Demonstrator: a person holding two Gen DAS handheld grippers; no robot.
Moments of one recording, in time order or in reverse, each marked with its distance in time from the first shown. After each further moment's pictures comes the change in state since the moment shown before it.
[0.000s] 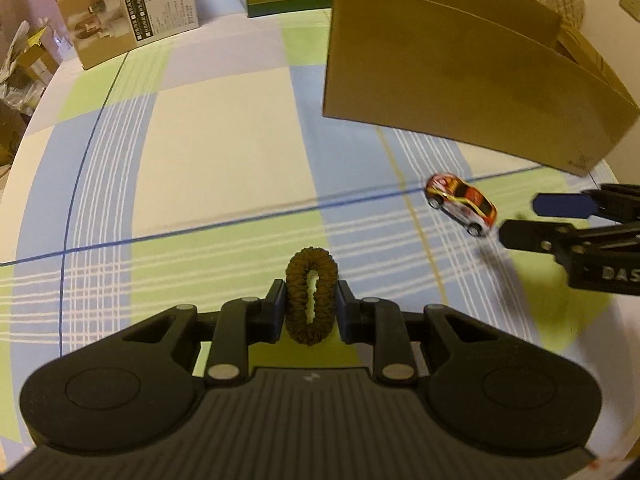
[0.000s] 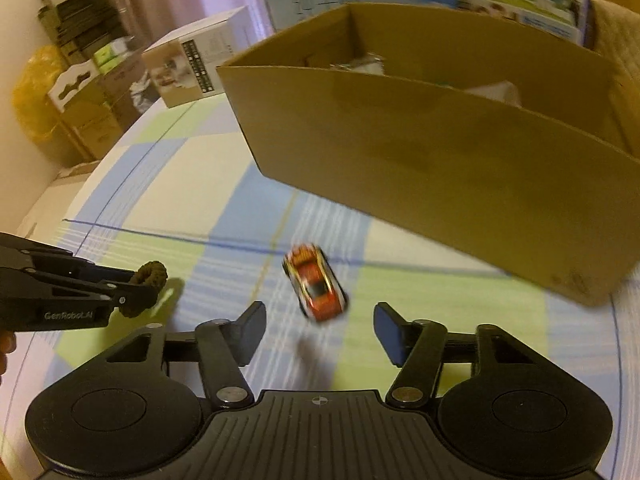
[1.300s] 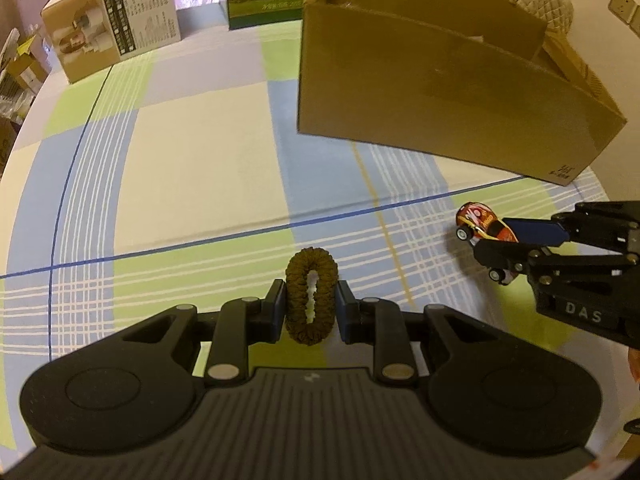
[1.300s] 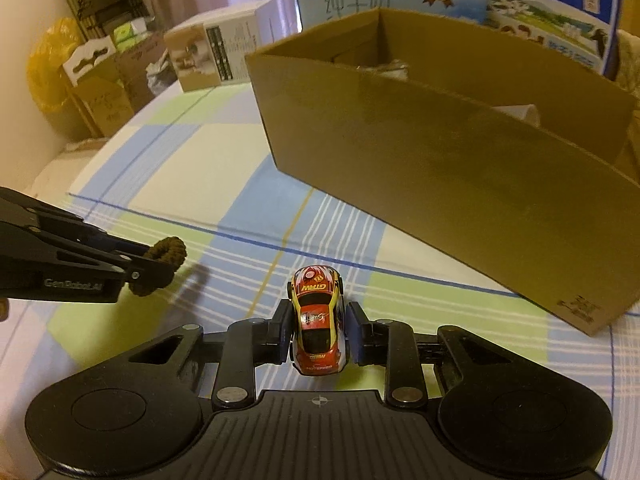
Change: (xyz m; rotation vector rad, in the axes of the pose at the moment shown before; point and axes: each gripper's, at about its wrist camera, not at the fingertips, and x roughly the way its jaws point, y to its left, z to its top) left arm -0.009 -0.018 0.009 0.015 -0.019 -0.027; right arm -0.015 0.011 -0.009 -0.062 -0.013 -0.033
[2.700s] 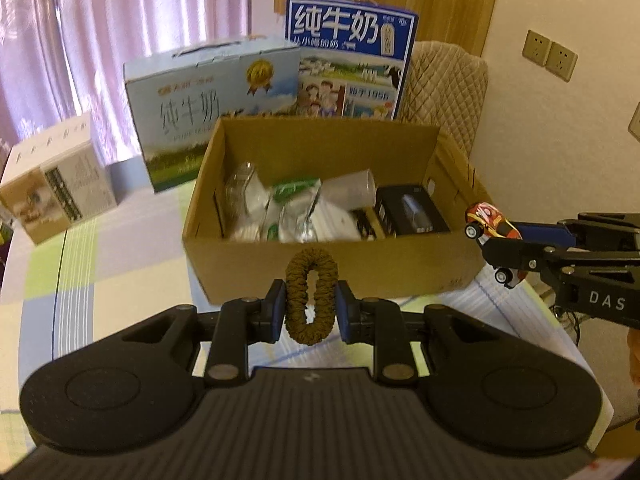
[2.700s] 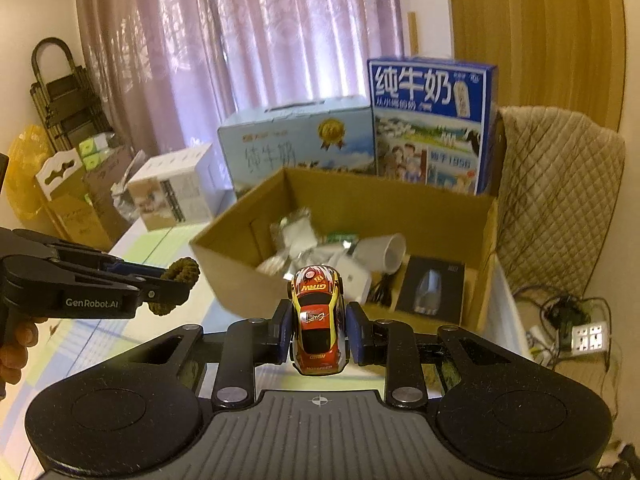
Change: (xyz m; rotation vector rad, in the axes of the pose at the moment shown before) left arm -0.088 -0.083 0.084 0.150 -0.262 -0.101; right arm -0.143 -0.051 0.049 0.107 -0.287 -0.104
